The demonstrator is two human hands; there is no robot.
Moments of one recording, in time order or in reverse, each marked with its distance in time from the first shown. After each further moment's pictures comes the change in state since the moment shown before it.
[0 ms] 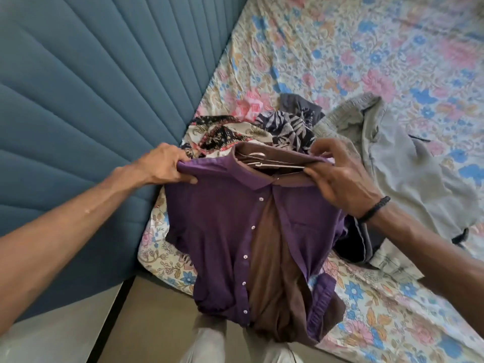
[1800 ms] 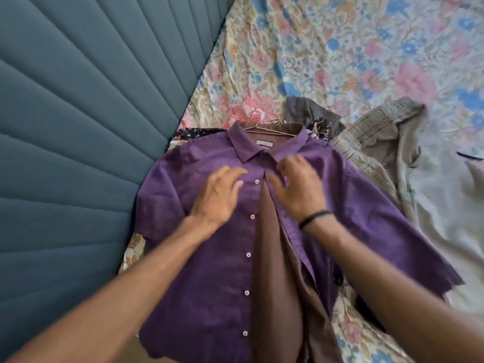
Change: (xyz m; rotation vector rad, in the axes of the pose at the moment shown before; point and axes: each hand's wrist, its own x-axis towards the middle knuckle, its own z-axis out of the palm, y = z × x) left_hand 0.148 0.041 0.138 -0.212 0.392 -0.098; right_hand 0.088 0.067 0.184 0.137 0.059 0.535
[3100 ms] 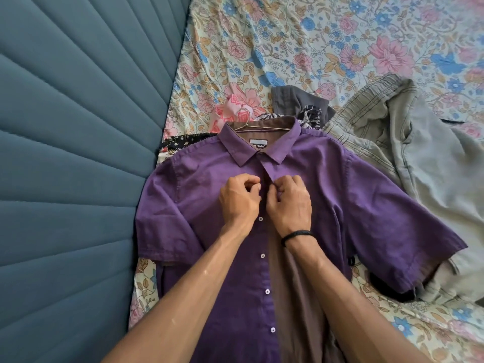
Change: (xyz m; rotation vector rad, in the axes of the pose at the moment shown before) left_hand 0.018 0.027 0.039 -0.437 -0.001 -0.466; right_hand -0.036 -0.036 0.050 0.001 0.158 0.452
